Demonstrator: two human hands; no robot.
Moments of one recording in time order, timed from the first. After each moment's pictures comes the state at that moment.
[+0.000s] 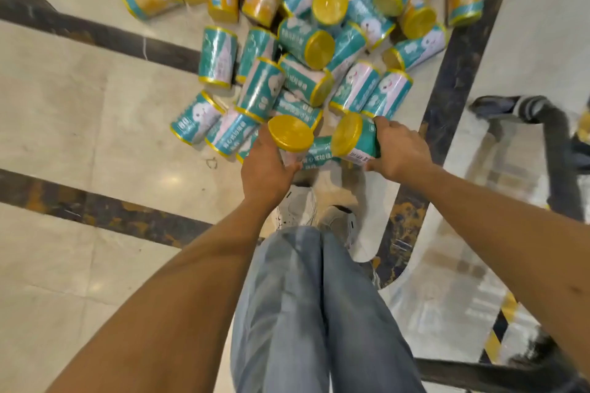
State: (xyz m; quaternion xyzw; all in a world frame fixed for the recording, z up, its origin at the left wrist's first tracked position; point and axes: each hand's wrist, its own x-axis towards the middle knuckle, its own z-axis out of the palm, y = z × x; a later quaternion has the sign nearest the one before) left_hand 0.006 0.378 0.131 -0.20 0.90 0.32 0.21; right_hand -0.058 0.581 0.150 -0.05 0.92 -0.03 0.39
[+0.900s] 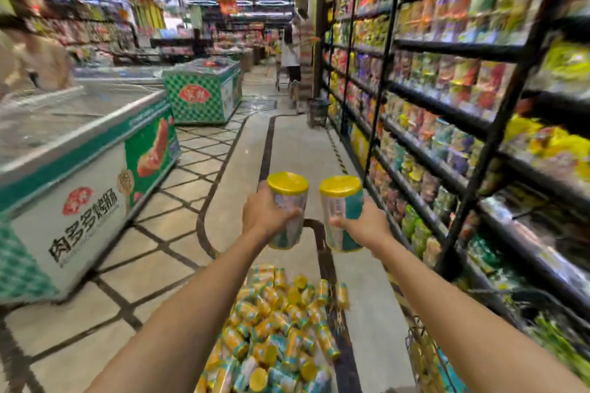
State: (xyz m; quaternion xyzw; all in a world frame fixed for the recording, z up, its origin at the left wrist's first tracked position) left_hand -0.164 0.513 0.844 0.03 0.92 0.38 -0.09; right_hand -0.136 0.699 0.812 0.17 0.87 -0.45 -0.12
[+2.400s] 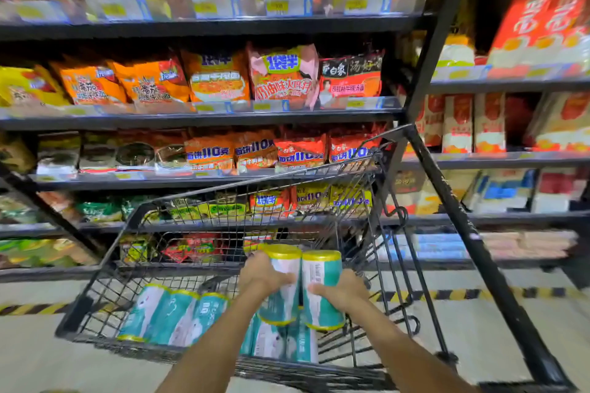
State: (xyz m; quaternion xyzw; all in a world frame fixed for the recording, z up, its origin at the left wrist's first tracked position) left_hand 0.169 0.870 0.668 0.60 0.73 0.01 0.33; right_hand 0.330 0.824 0.626 0.78 0.41 -0.44 -0.16
